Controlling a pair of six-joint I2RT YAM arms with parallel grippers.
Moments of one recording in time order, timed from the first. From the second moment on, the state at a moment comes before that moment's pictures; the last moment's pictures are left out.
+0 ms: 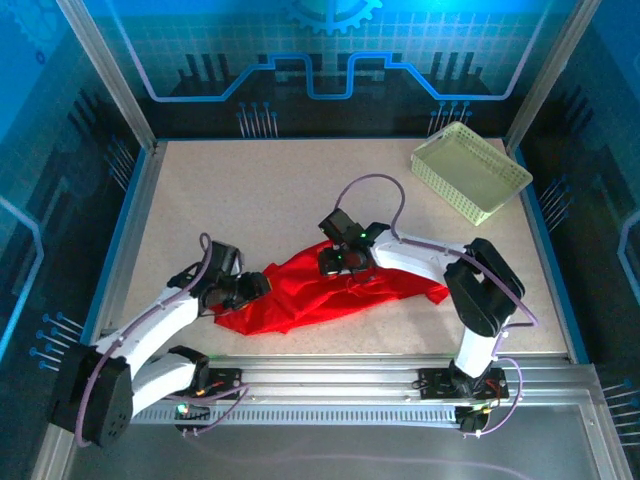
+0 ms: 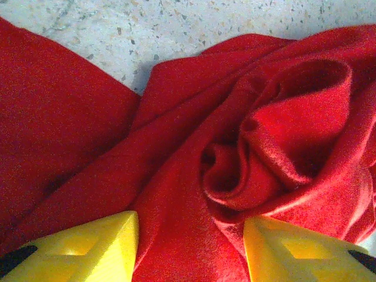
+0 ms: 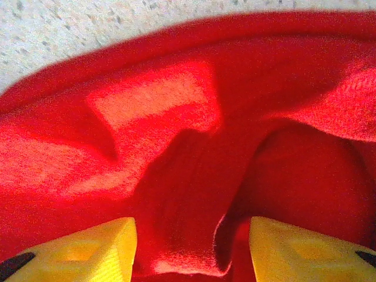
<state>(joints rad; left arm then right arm) -0.29 1.08 0.49 -0.49 0.30 -0.80 0.78 1.78 1.18 -0.56 0.02 0.59</state>
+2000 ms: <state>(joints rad) -0.55 1.44 1.18 -0.71 0.01 -0.67 0.63 1.08 0.80 -0.86 0.27 0.66</state>
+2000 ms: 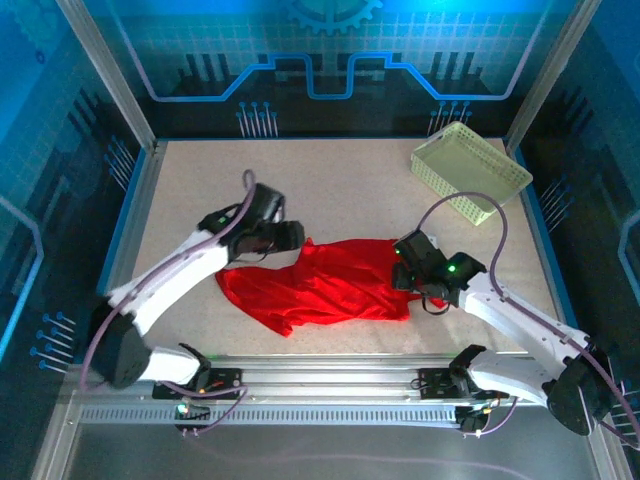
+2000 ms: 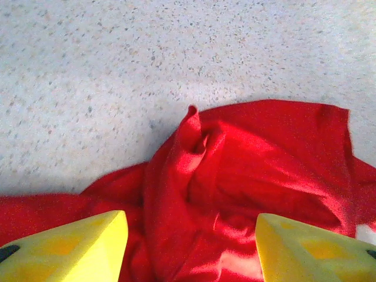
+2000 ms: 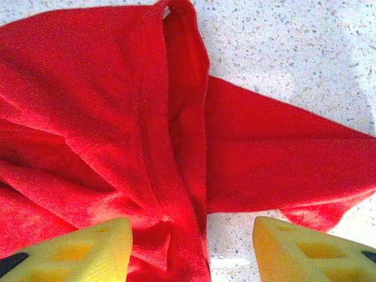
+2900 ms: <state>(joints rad) -0.77 2.06 1.67 -0.97 -0.33 -0.61 0.62 1.07 0.72 -0.77 0.26 0.66</state>
